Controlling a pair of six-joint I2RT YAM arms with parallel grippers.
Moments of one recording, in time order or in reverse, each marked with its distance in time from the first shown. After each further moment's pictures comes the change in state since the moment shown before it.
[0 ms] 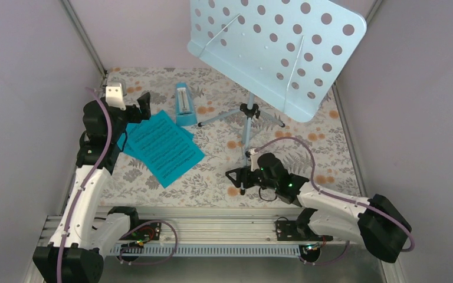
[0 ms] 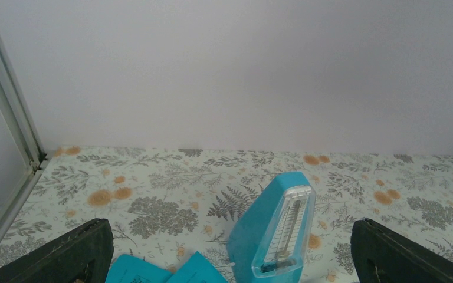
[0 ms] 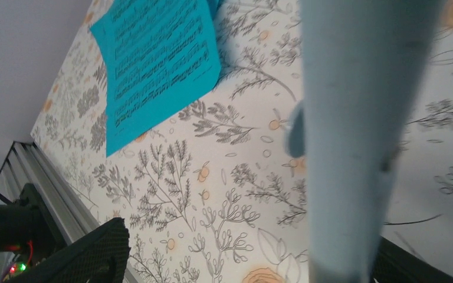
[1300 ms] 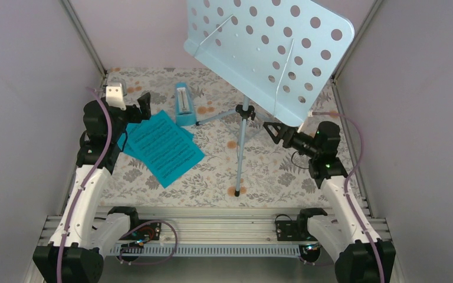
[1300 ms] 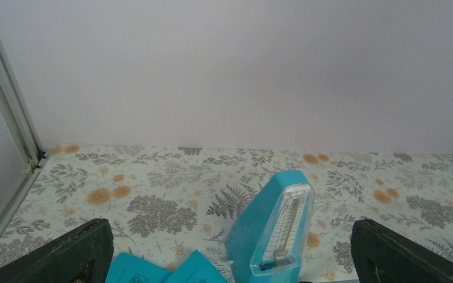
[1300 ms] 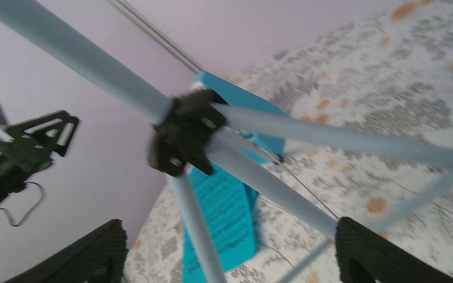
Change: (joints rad) left arm 0.000 0.003 0.000 -0.002 0.002 -0.003; right arm -0.729 -0.166 0.233 -0.052 -0.564 -0.012
